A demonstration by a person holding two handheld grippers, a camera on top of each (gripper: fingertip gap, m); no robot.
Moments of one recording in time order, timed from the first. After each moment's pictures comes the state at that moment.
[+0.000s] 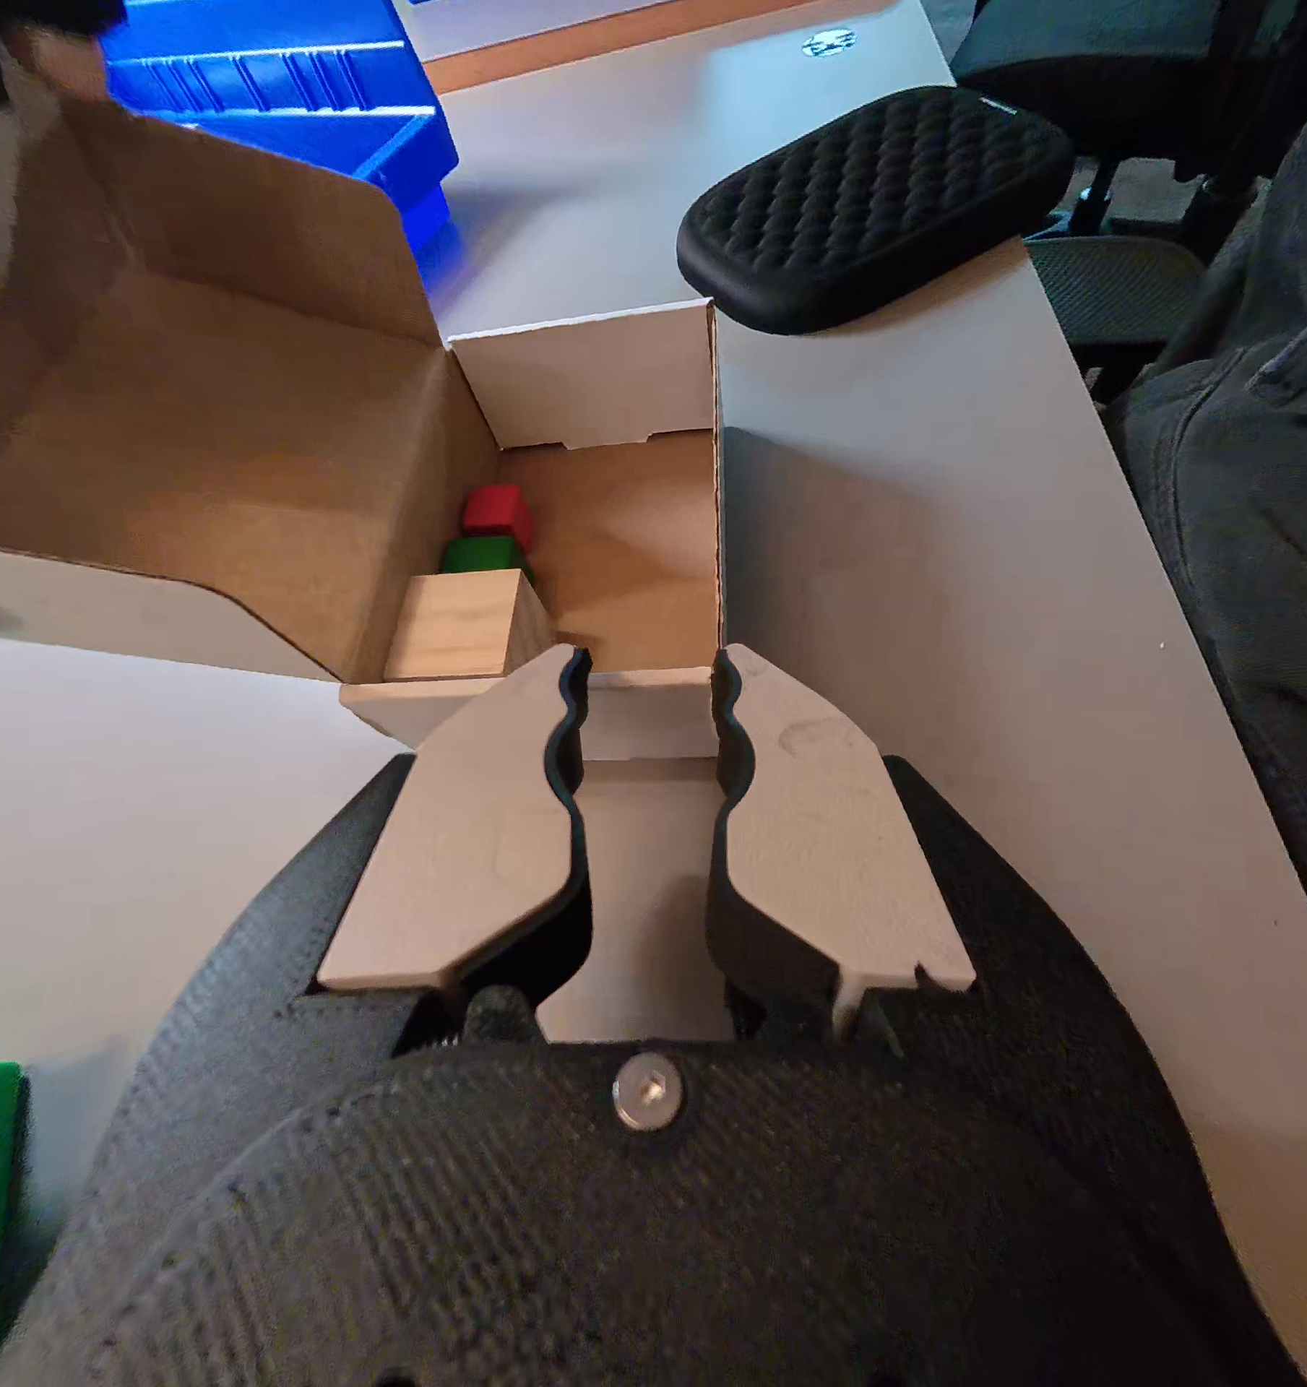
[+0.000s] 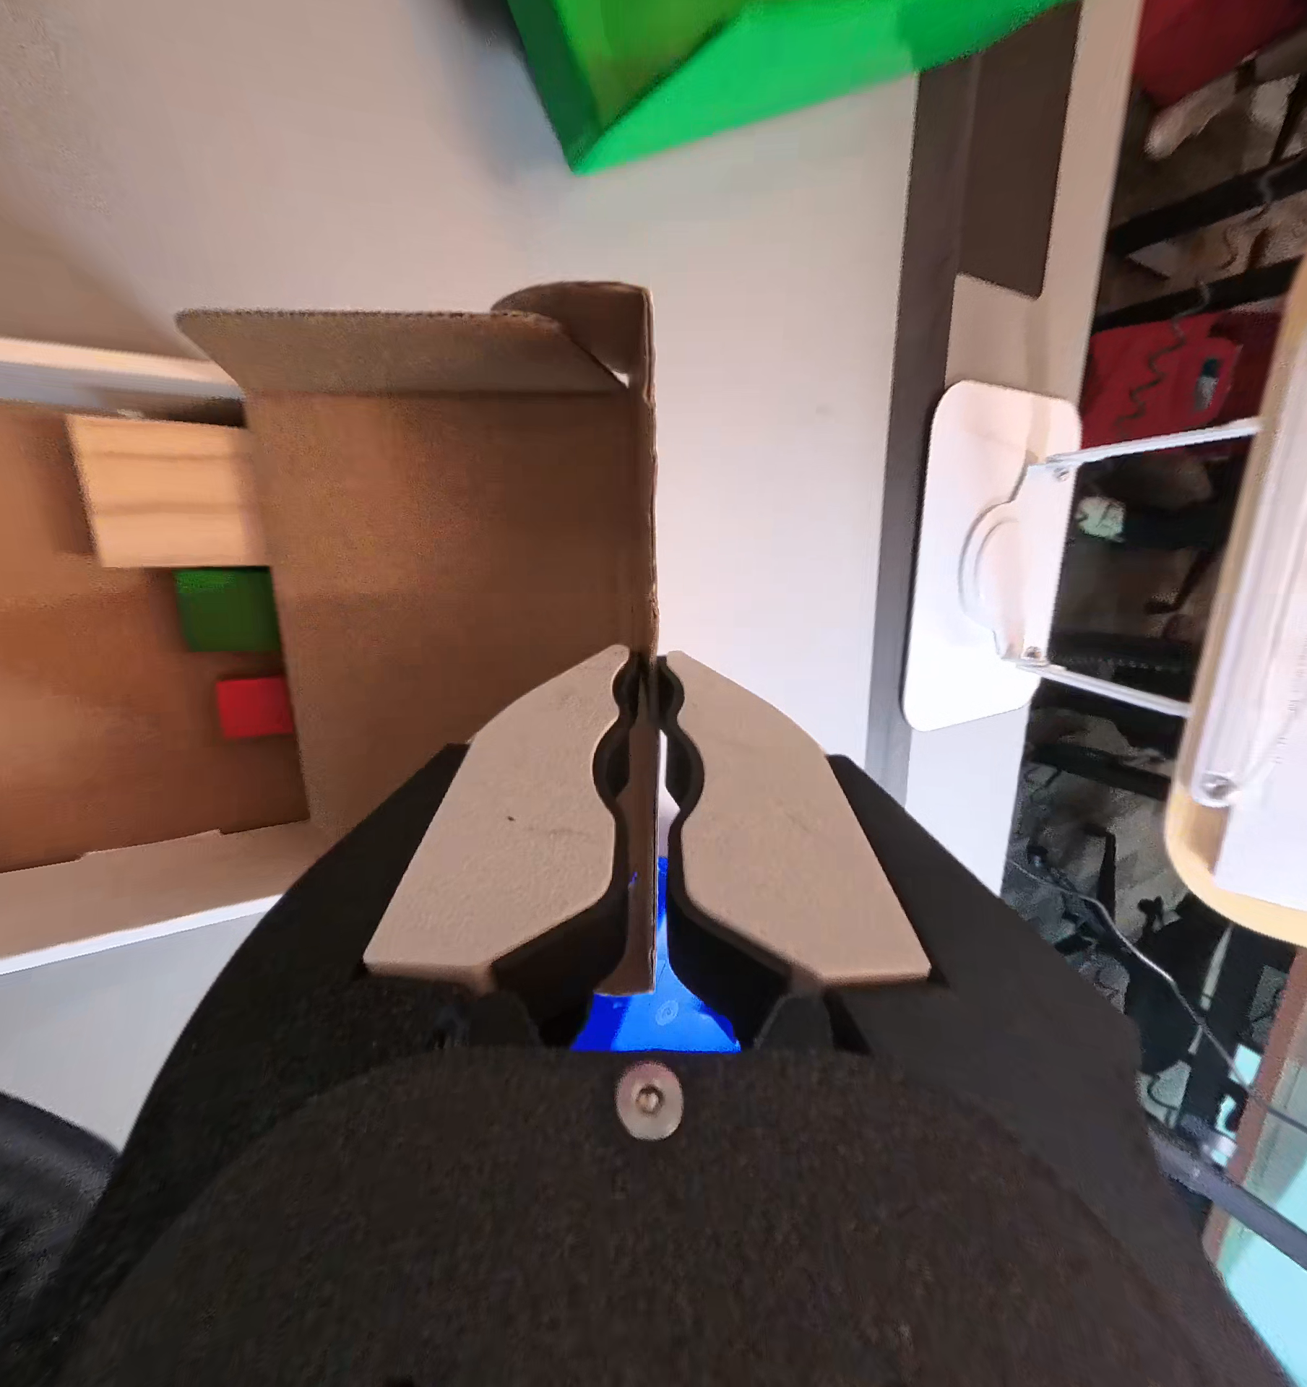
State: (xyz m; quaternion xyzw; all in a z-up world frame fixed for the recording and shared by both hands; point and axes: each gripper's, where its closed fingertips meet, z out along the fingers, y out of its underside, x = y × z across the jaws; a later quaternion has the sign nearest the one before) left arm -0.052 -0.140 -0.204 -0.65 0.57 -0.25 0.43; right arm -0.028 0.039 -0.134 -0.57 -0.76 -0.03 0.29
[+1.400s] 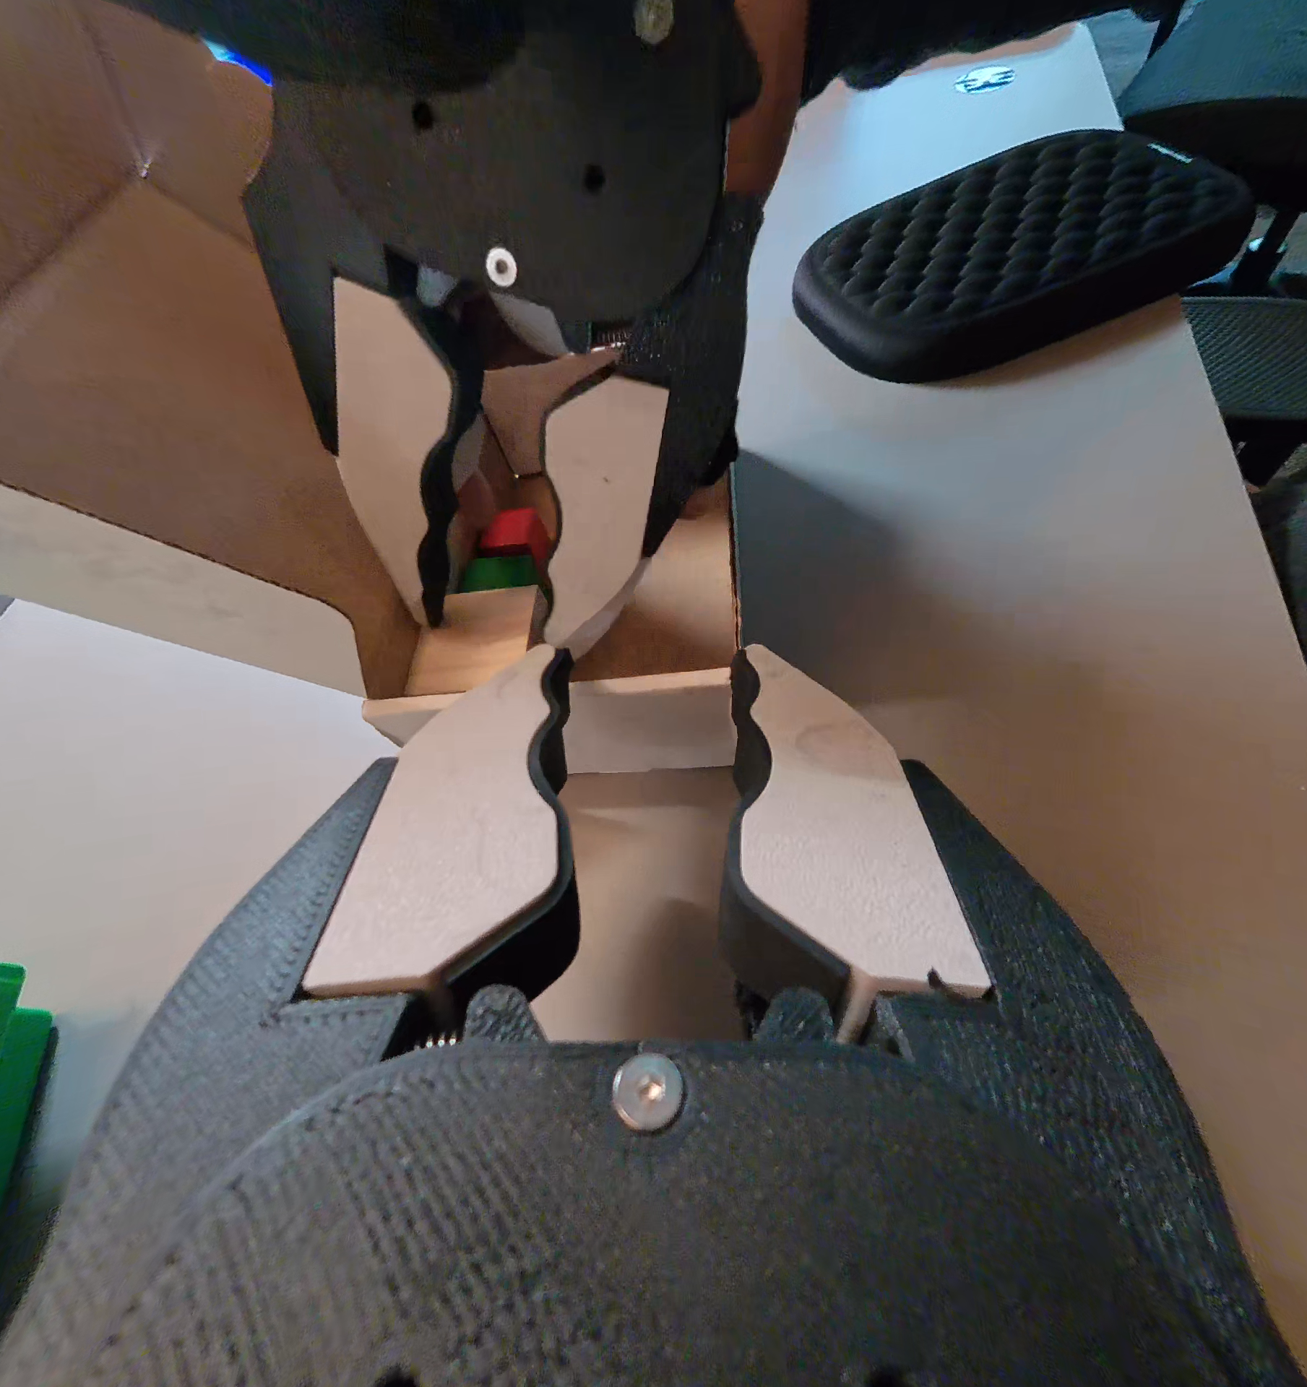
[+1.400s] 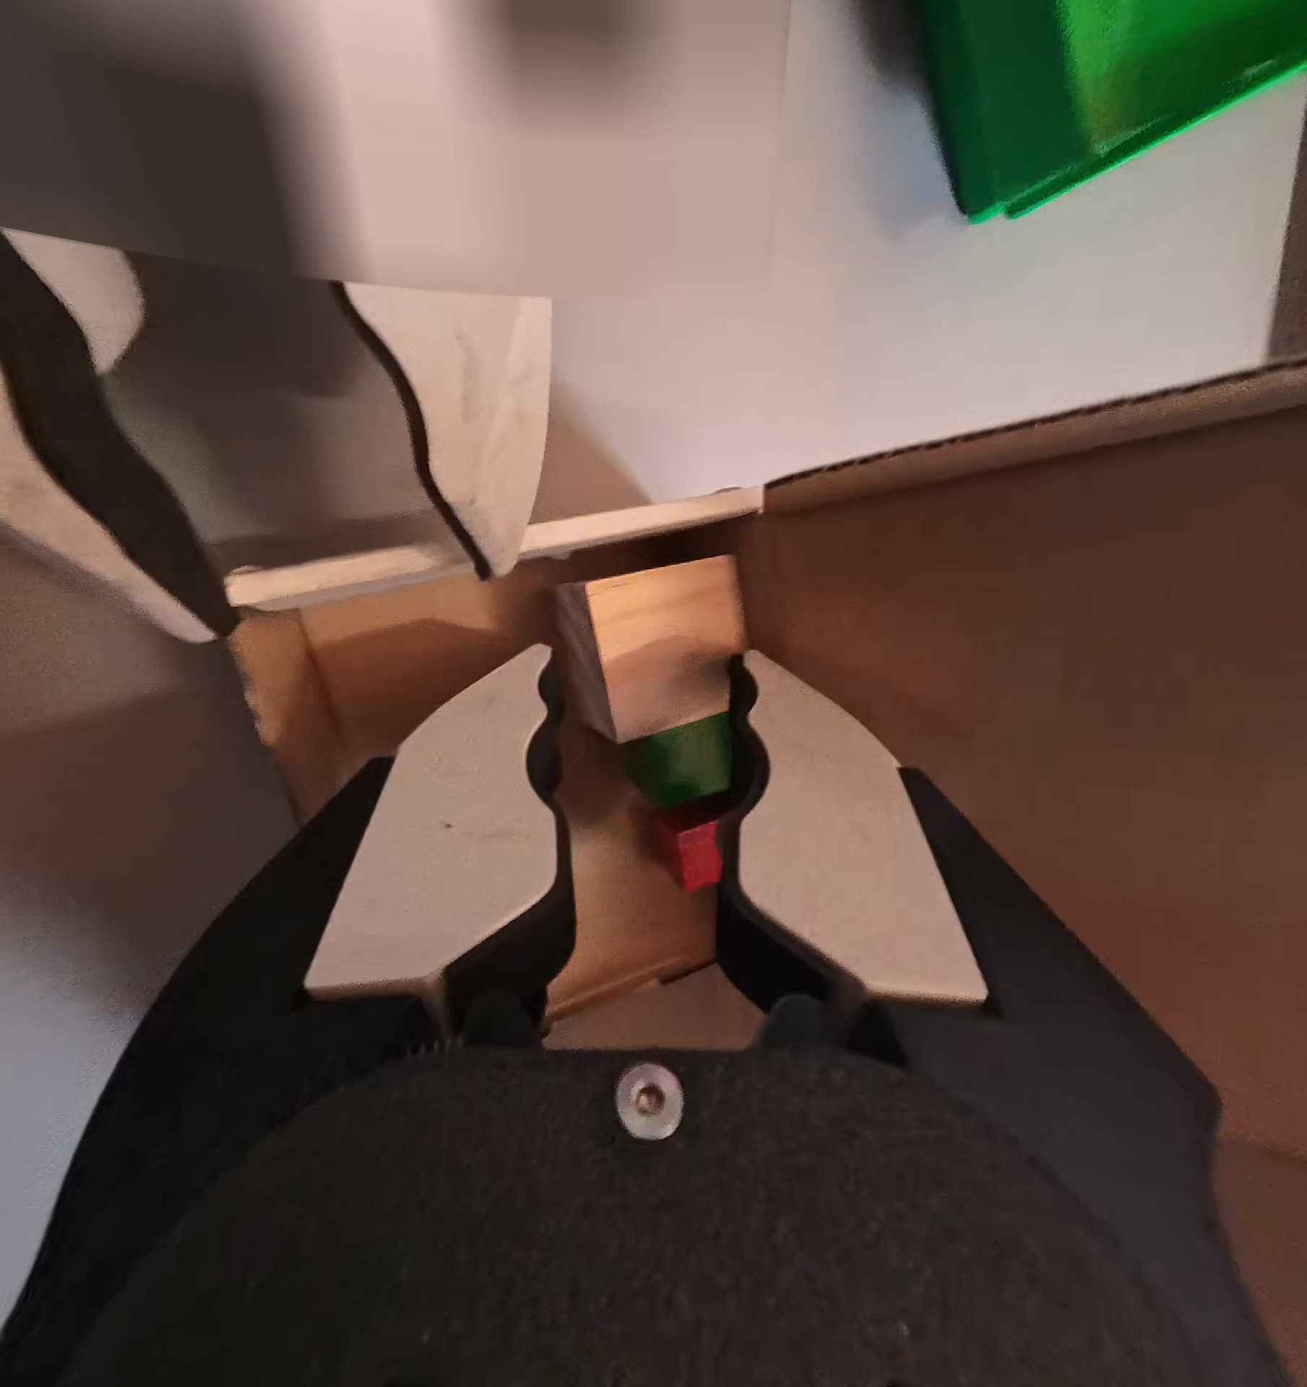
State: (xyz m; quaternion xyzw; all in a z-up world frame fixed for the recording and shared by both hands) left arm -0.040 -0.121 -0.203 -0.68 0.51 -0.21 0.48; right arm -0.043 -0.058 -0.228 -0.59 -0.76 0.04 0.27
